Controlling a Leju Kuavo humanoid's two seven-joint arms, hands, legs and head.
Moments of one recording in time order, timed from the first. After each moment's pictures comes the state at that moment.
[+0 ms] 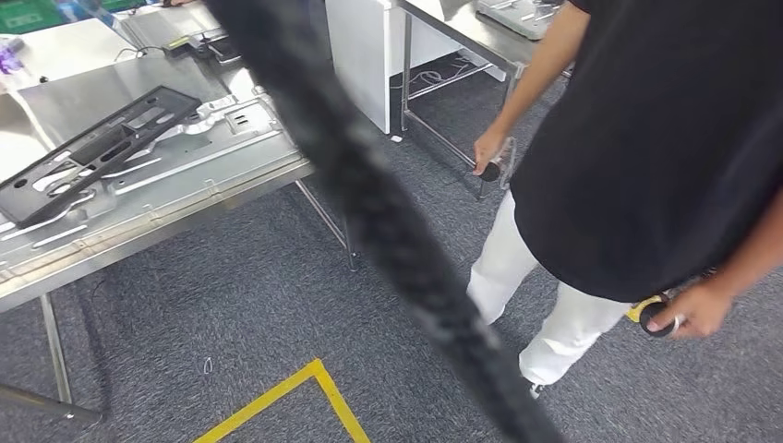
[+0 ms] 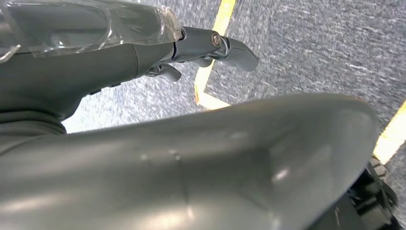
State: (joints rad) left arm -0.12 0.05 -1.00 -0.23 0.48 0.15 0.01; right arm -0.08 -0.02 0.34 -0.22 -0.10 -0.16 0.36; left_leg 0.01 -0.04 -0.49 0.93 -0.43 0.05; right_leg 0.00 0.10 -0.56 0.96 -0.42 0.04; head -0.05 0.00
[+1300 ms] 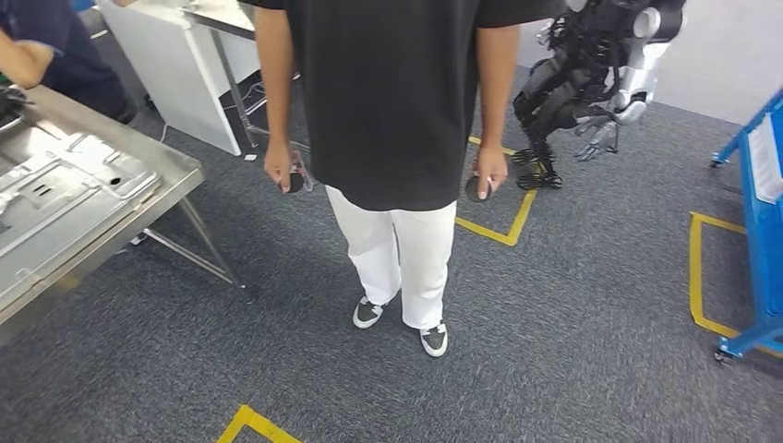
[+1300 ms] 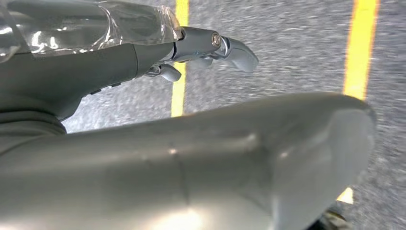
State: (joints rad) left arm -0.14 0.07 -0.99 -0.23 0.57 0.23 -0.04; right arm -0.07 0.01 0.39 -0.21 -0.12 -0.13 0.36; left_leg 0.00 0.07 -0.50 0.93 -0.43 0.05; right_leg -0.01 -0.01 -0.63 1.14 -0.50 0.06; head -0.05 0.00
